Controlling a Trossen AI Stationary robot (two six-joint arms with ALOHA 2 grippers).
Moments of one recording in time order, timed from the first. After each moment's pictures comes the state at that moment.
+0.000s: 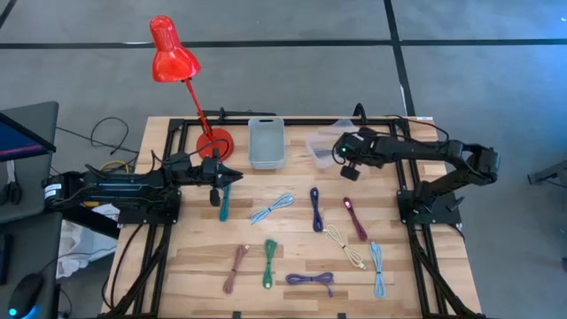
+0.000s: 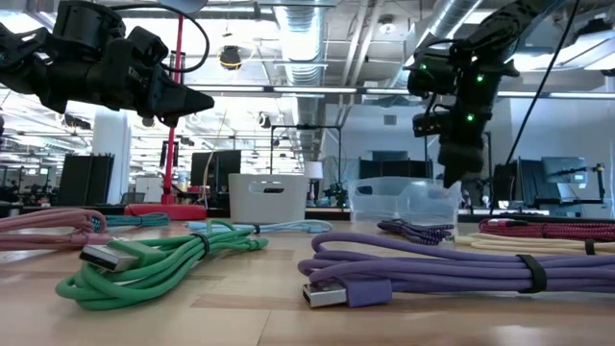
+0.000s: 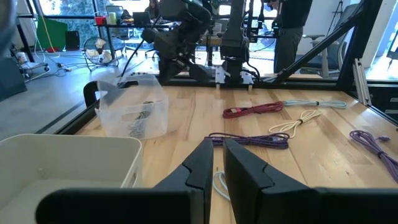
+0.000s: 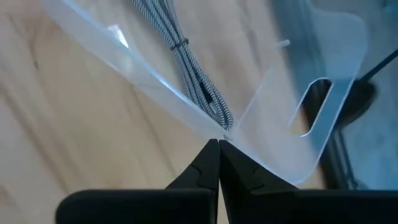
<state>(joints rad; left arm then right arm) 0.32 0.70 0.11 0.66 0.26 0.07 -0.43 1.39 0.77 -0.55 0.47 -0.17</state>
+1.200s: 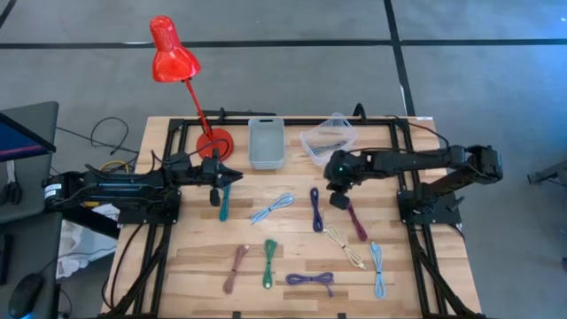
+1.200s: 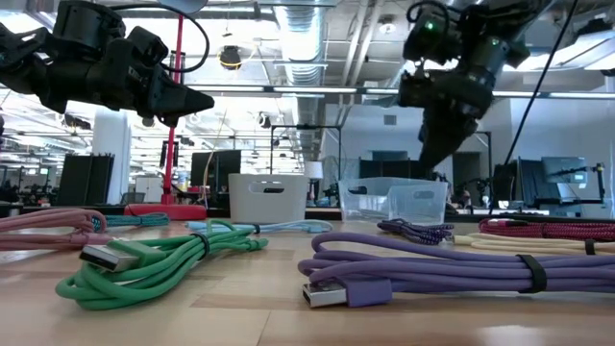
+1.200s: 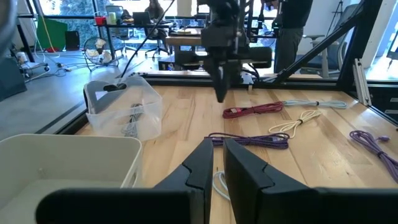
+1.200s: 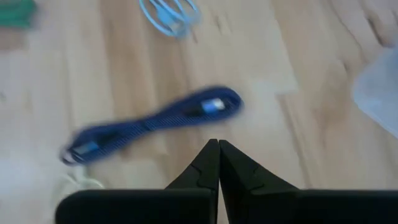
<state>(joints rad) 0.32 0.70 0.11 0.66 0.26 0.07 -0.17 1.37 0.77 -0.41 -0.08 0.10</state>
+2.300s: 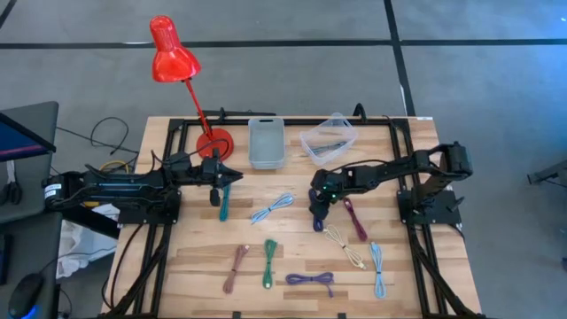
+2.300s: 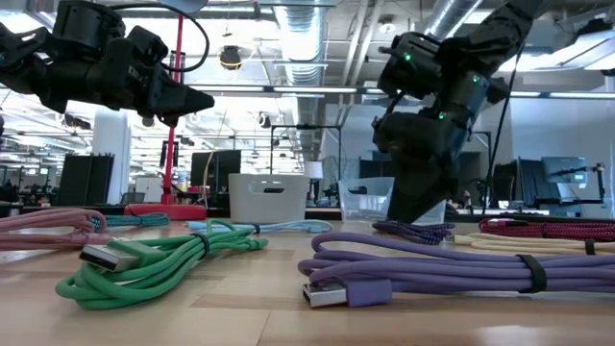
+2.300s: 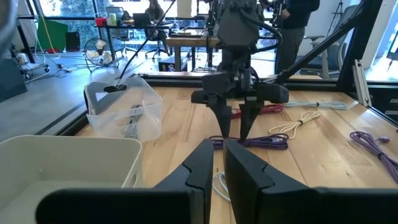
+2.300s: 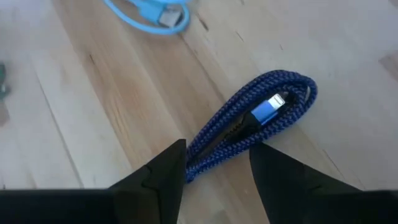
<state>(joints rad) 0.32 0.70 0.11 0.67 0.26 0.07 -0.06 1.66 0.77 -0.15 -0.05 0.56</state>
